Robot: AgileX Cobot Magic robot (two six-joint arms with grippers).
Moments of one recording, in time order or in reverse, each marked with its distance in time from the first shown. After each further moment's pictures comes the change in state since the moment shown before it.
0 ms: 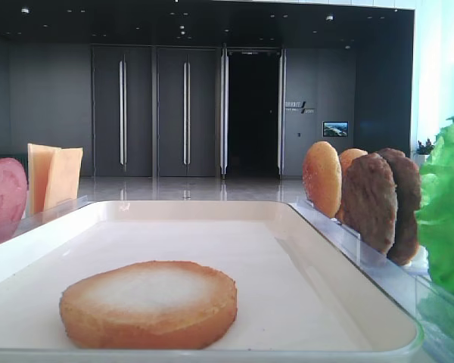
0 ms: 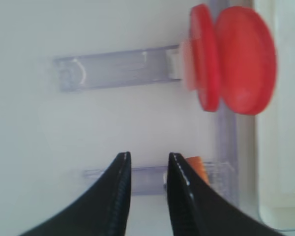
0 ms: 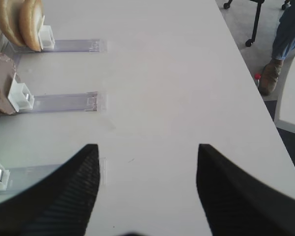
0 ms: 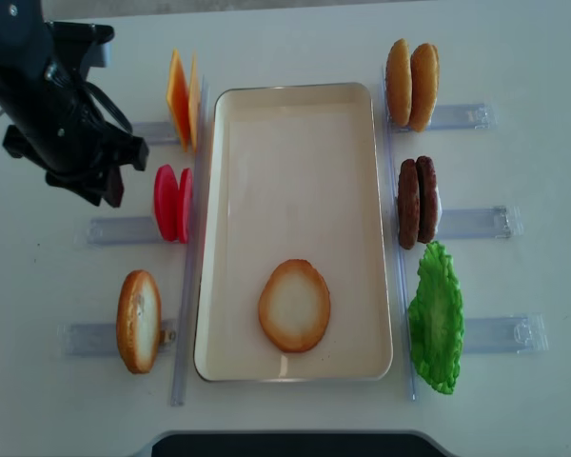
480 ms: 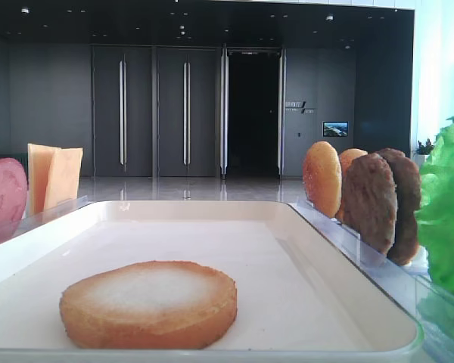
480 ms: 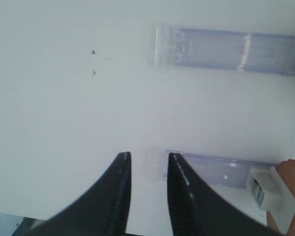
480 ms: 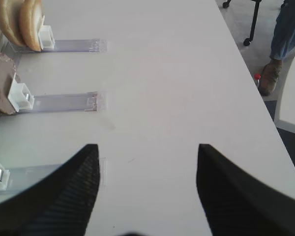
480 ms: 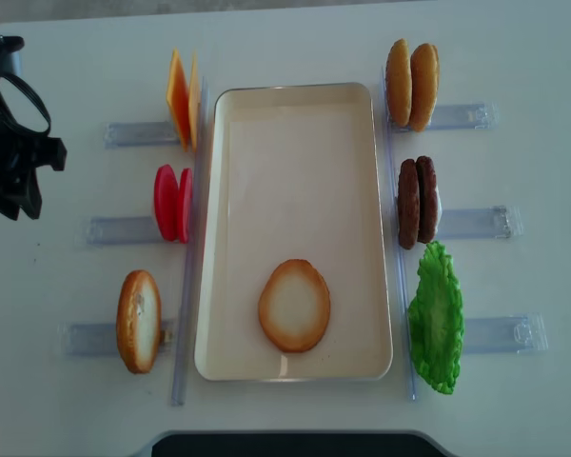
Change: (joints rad) left arm 0.278 0.000 0.000 0.061 0.058 0.096; right arm 0.000 0.000 0.000 0.000 0.000 0.000
